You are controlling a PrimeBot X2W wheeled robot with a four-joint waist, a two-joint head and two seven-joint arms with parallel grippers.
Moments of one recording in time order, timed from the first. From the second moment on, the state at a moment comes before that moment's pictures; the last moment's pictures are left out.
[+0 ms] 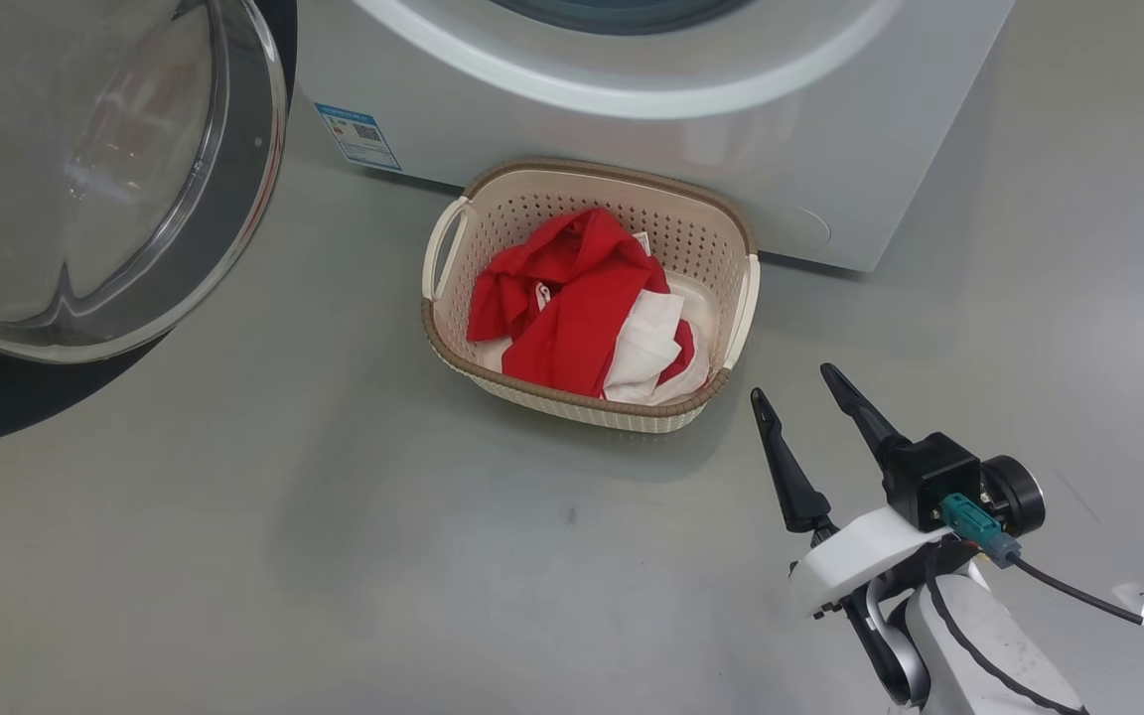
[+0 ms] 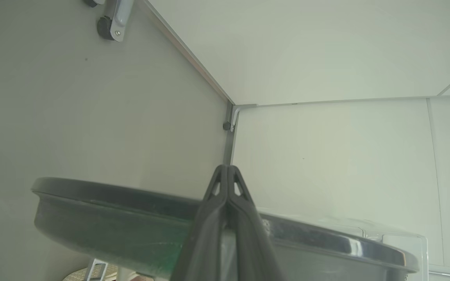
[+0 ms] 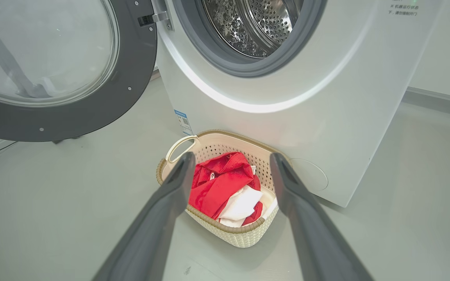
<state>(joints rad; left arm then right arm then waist) -0.88 0.50 0.74 0.99 -1.33 0.11 0.45 -0.21 -0.08 0.36 0.30 0.23 0.02 -0.23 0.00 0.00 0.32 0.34</state>
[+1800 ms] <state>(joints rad) -0.74 0.35 0.61 0.99 -1.38 -0.12 1.02 -0.18 -0.06 0.36 0.34 0.27 0.03 -0.24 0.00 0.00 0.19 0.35</state>
